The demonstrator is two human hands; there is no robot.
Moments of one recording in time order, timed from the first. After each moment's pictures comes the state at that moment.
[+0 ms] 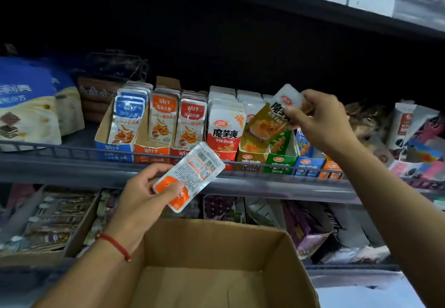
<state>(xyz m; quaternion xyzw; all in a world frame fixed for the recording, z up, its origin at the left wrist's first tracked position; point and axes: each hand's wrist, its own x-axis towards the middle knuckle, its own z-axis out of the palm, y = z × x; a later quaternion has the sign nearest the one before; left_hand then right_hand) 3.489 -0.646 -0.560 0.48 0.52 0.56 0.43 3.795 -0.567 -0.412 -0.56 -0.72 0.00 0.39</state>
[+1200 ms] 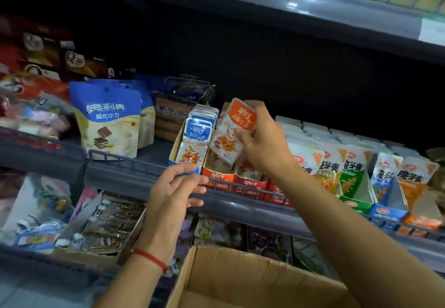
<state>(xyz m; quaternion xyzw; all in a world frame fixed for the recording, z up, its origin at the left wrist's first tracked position) 3.426 -0.646 -0.531 0.36 0.45 0.70 0.42 3.570 -0.543 -0.433 -0.45 -0.77 0.17 0.40</state>
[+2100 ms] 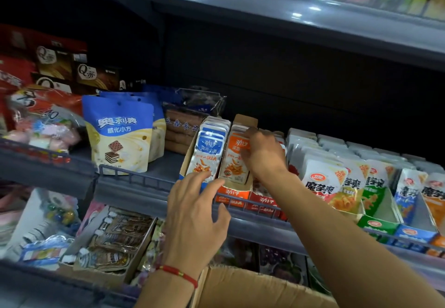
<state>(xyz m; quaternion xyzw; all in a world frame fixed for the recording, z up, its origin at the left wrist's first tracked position) 3.423 -0.623 -0.544 0.62 0.66 0.42 0.00 3.535 -0.479 -0.457 -0.61 -0.77 -0.04 0.21</state>
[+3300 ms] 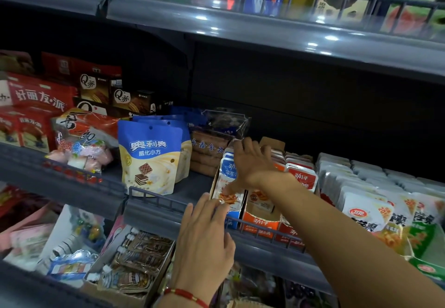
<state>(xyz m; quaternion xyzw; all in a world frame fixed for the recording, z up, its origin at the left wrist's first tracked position) 3.388 -0.620 -0.533 0.65 0.71 0.29 0.01 3.467 -0.451 -0.449 -0.49 -0.87 -0.11 0.02</state>
